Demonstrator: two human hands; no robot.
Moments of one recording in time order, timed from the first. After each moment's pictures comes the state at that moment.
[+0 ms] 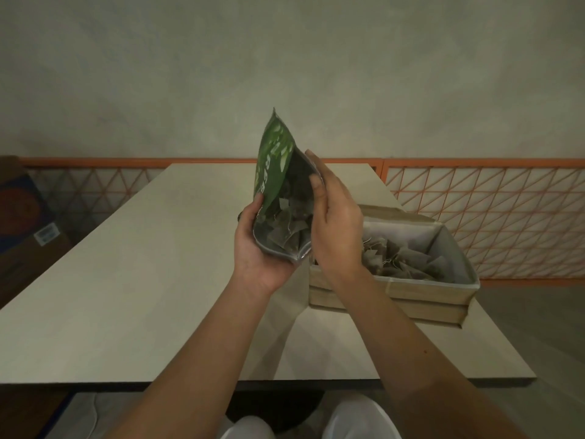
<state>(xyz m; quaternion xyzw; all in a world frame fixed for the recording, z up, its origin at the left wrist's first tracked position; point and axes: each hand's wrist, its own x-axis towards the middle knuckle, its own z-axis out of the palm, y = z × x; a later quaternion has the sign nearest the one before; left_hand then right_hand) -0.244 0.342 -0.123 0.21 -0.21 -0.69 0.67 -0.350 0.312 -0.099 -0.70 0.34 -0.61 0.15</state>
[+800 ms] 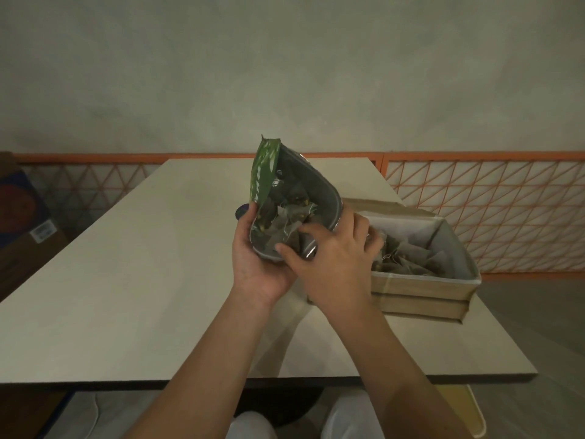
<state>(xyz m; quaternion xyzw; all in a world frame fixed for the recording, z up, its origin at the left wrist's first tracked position) -0.253 0.348 -0.135 0.20 -0.13 -0.68 0.69 -0.362 0.348 -0.132 -0.73 0.55 -0.40 -0.05</state>
